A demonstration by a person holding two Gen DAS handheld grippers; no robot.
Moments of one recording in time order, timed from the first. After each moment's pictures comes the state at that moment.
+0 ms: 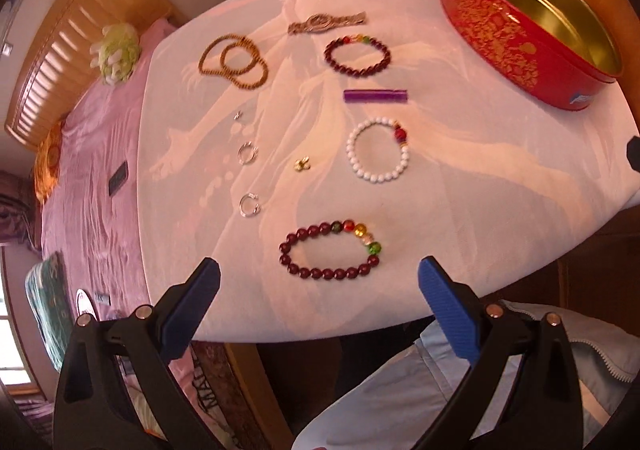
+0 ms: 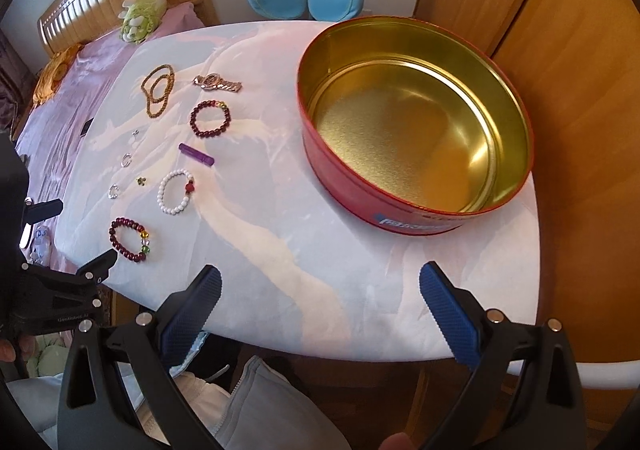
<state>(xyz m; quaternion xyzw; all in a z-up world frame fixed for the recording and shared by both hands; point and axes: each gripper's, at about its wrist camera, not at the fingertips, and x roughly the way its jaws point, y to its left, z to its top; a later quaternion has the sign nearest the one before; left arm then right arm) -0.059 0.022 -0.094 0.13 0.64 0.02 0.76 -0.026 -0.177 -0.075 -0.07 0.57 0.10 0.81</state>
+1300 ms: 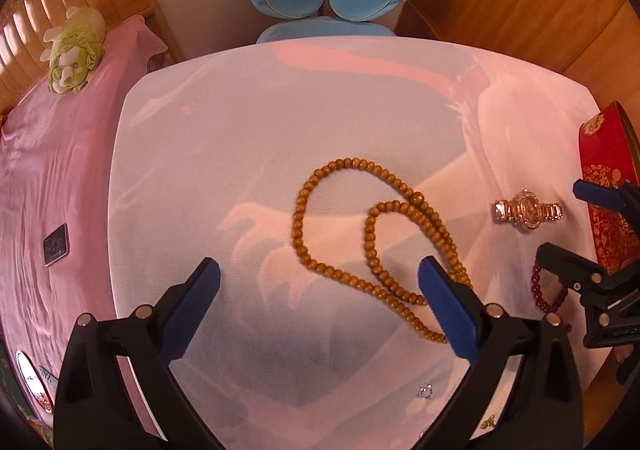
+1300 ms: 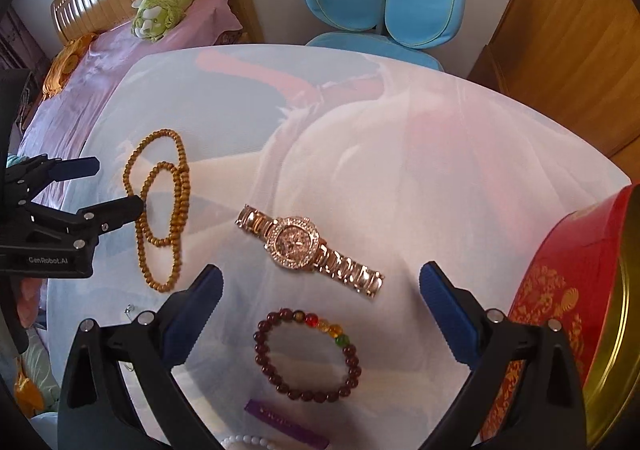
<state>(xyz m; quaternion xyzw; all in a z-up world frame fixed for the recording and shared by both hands) 0.184 0.193 -0.167 0.02 0.60 -0.07 0.80 0.191 0.000 -0.177 -0.08 0.57 0.15 0.80</state>
